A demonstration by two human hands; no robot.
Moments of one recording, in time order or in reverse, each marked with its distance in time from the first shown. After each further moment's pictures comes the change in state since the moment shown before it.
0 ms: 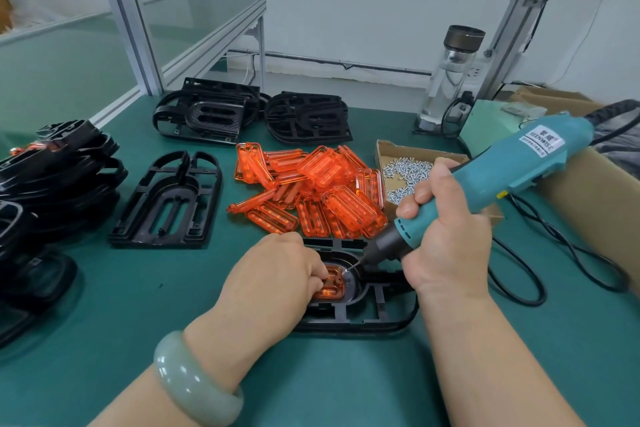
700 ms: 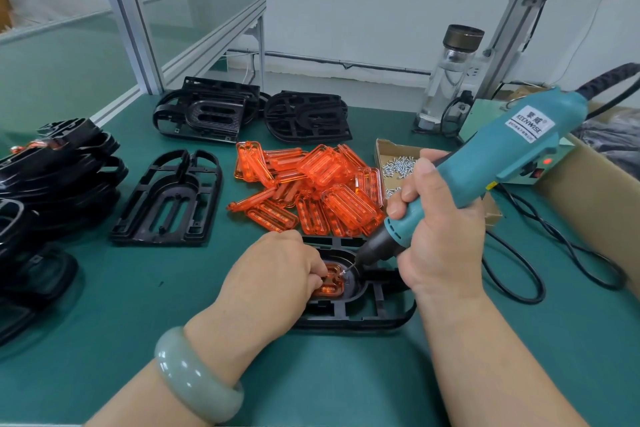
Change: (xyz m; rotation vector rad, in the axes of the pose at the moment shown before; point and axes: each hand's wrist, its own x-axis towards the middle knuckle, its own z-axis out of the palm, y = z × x) left_hand -0.001 0.003 -0.003 -0.028 -0.003 -0.020; right_hand -0.007 -0.006 0.009 -0.084 -0.159 -0.061
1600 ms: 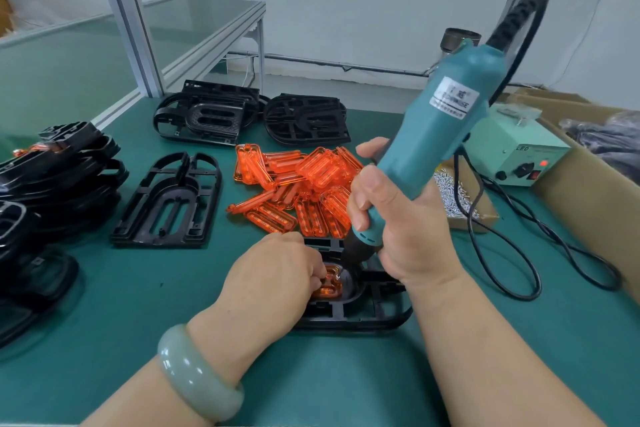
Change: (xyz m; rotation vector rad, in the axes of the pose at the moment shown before) left_hand 0.000 0.007 -0.006 0.114 -0.034 0.028; right_hand 0.004 0.004 0.013 -0.018 -0.472 0.083
